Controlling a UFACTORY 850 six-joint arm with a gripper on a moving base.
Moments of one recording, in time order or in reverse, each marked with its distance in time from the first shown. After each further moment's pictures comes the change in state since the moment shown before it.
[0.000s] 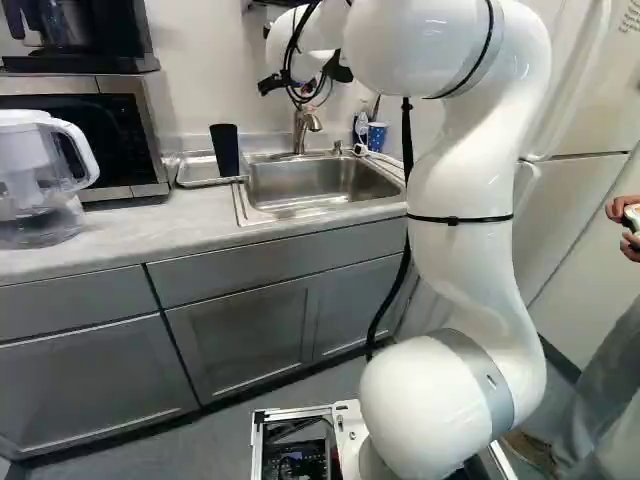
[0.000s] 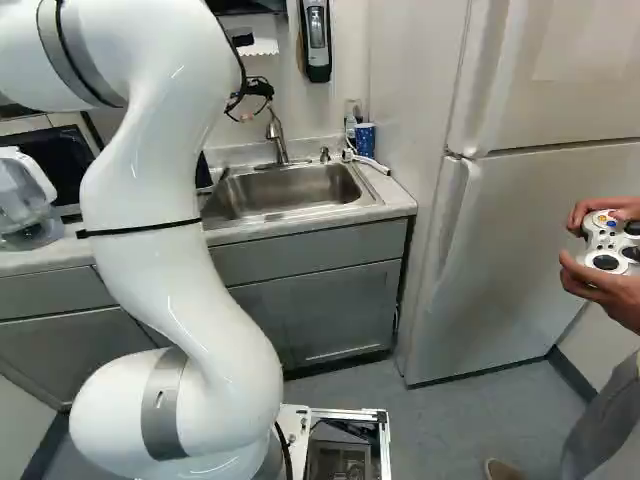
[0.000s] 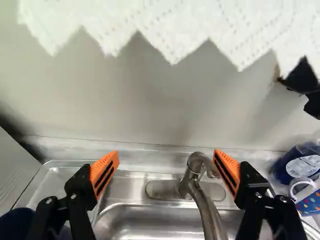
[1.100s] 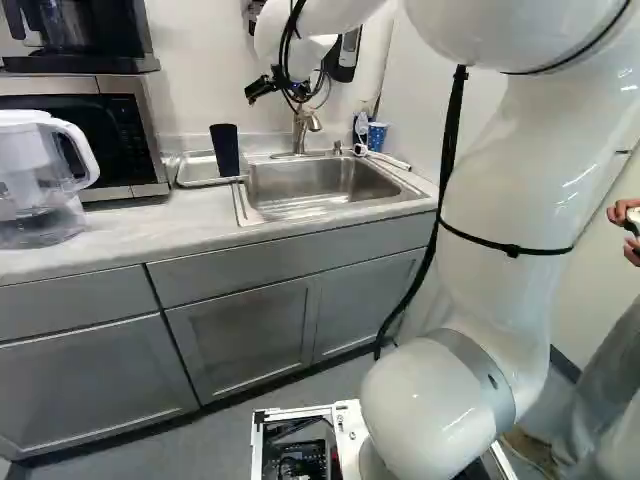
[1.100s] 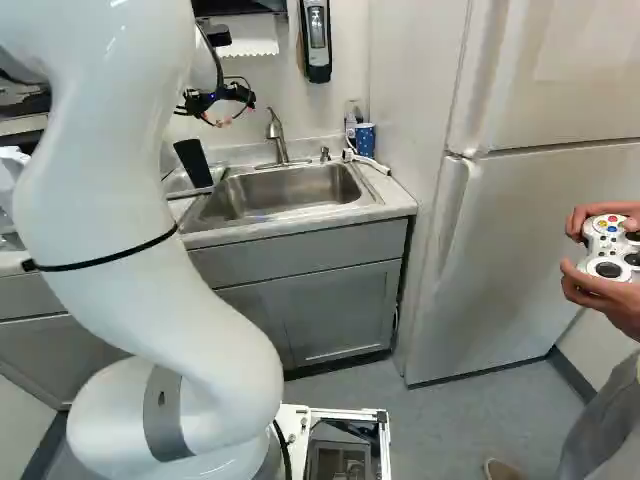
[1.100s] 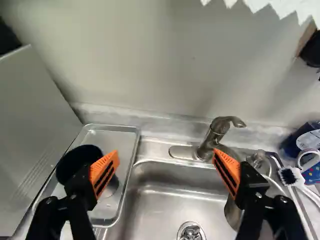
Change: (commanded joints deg) arm 4.1 14.2 16.2 0.0 -6.2 0.0
